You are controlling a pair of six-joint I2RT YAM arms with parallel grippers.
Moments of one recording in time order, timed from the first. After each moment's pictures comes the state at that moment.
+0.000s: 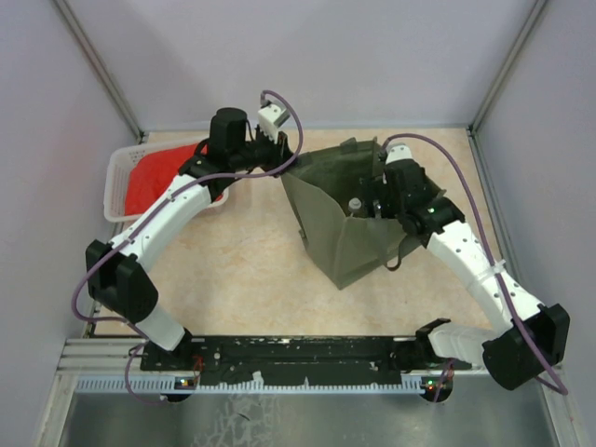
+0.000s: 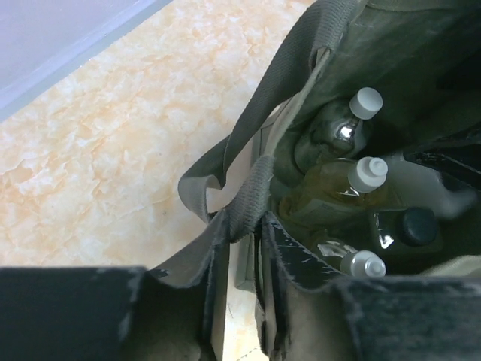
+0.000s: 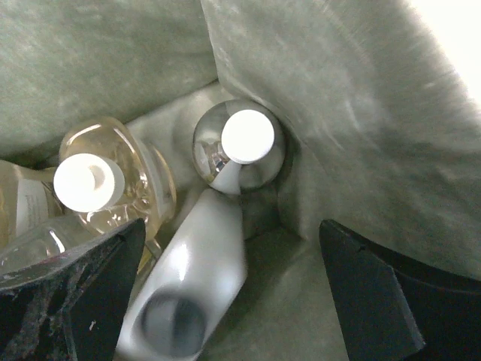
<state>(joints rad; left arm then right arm) -0.50 1.61 1.51 -0.24 0.44 0.01 0.44 1.17 1.09 -0.63 0.32 0.11</state>
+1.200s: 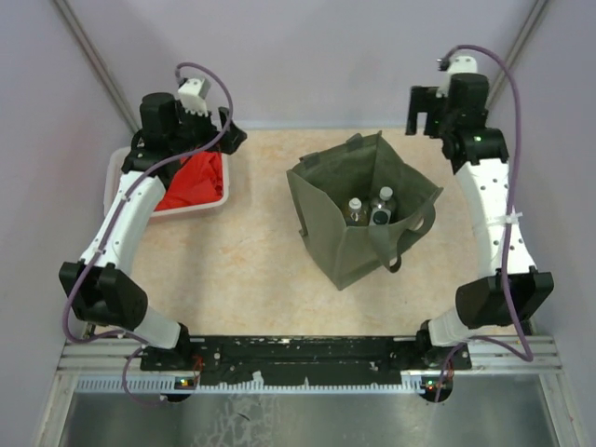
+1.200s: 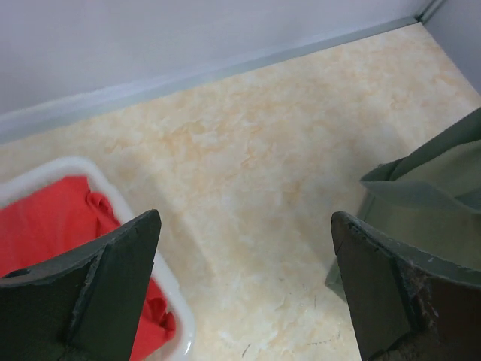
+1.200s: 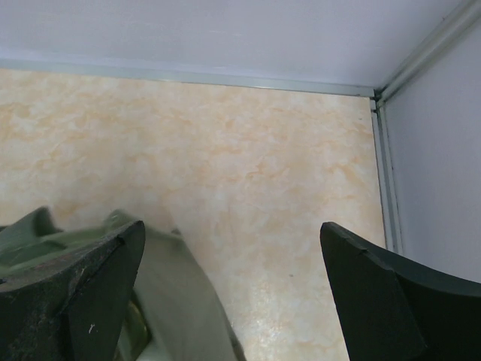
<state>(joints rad) -0.22 1.52 1.55 -0.31 0.36 -0.05 0.16 1.50 1.77 -0.67 0.19 -0.02</state>
